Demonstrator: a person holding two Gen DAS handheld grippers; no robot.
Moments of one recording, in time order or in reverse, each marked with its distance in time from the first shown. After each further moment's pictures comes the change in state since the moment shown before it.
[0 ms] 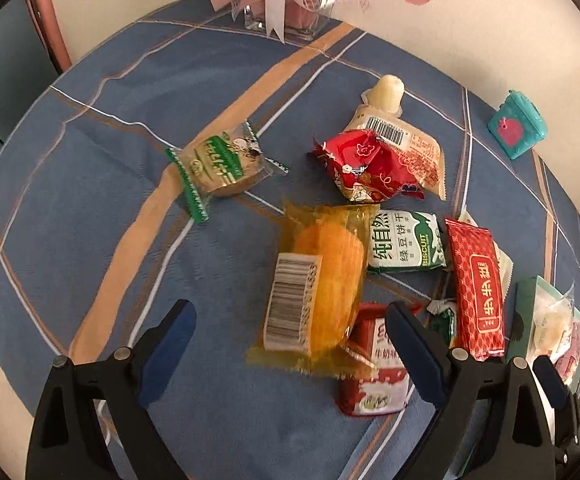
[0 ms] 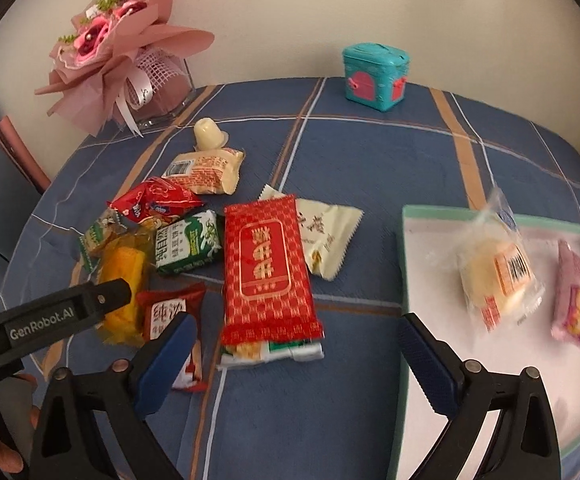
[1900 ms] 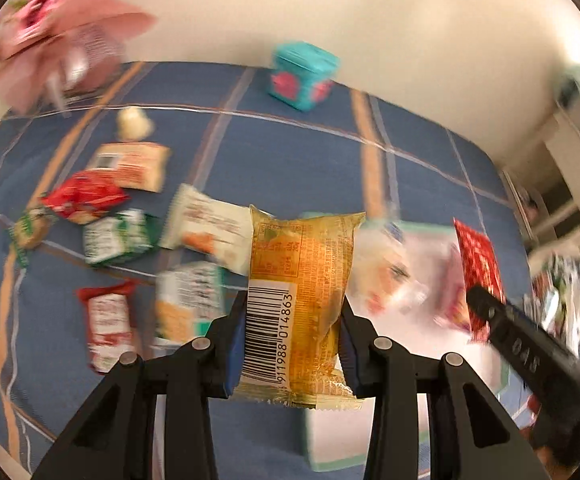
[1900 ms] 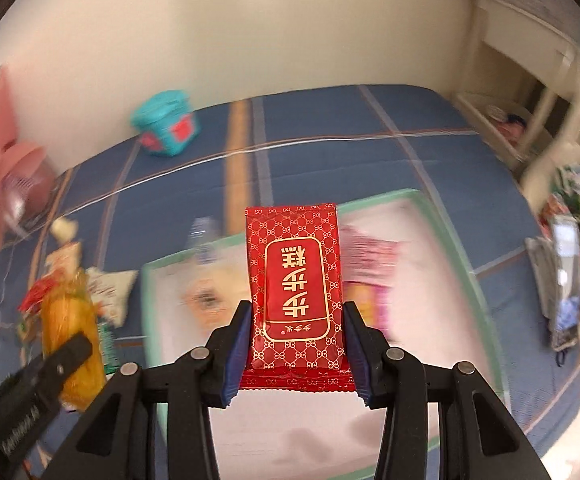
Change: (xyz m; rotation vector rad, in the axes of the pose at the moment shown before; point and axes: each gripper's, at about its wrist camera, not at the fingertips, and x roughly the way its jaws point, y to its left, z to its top) left arm -0.053 -0.188 -0.063 0.366 -0.041 -0.258; right arm -0.080 -0.200 -0.001 0.378 0.017 -0.262
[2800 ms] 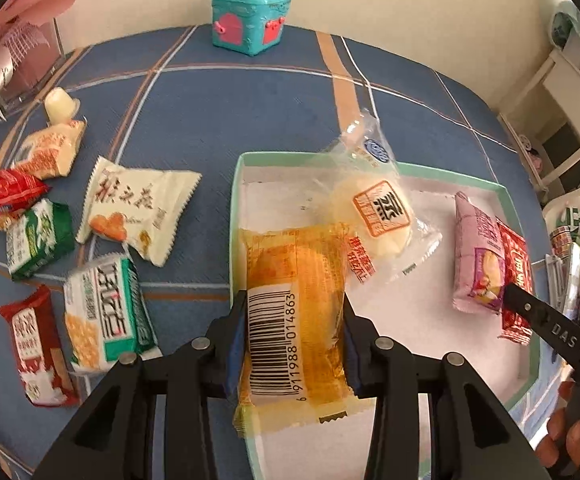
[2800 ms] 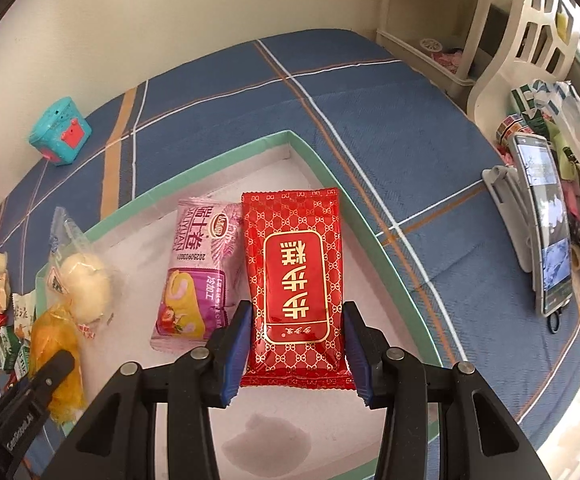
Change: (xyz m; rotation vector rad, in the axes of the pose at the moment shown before) left arm 0.077 -0.024 -0.007 0.101 0.075 0.005; right arm 0.052 -0.073 -0.014 0.137 0.099 -0.078
